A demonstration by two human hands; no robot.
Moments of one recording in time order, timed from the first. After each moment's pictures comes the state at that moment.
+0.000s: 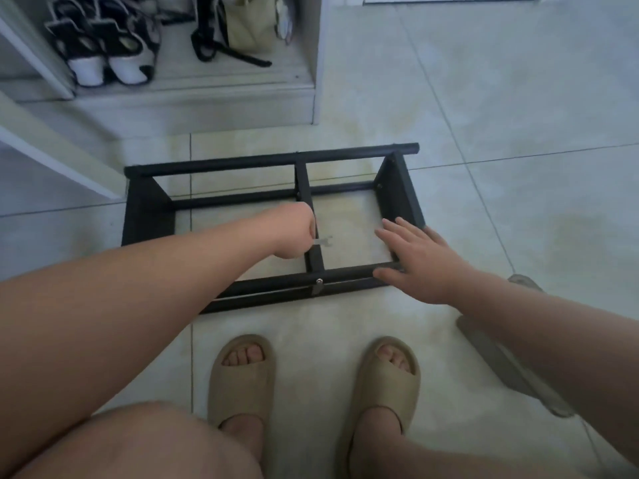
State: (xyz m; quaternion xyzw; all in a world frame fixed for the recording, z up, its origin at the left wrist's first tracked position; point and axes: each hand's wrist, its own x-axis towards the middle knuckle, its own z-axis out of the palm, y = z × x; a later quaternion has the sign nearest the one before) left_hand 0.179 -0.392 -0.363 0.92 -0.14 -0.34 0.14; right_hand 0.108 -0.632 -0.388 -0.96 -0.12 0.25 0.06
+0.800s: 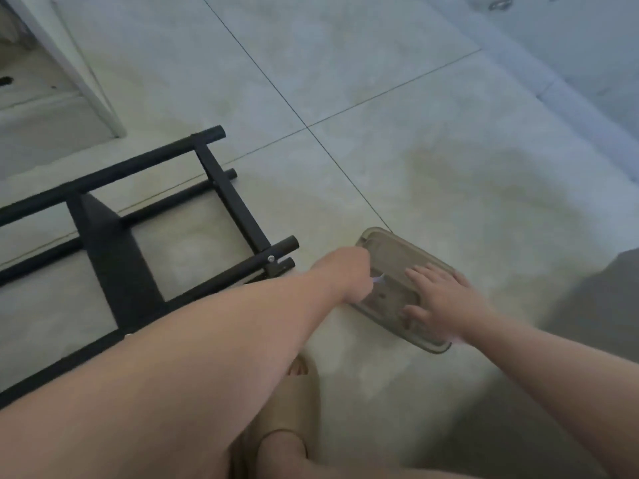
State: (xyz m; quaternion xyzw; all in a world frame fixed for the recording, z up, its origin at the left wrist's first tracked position) left_hand 0.081 -0.729 -0.425 0.83 -0.35 -0.41 0.12; right_hand -0.063 -0.883 -0.445 -0.93 0.18 0.33 0.04
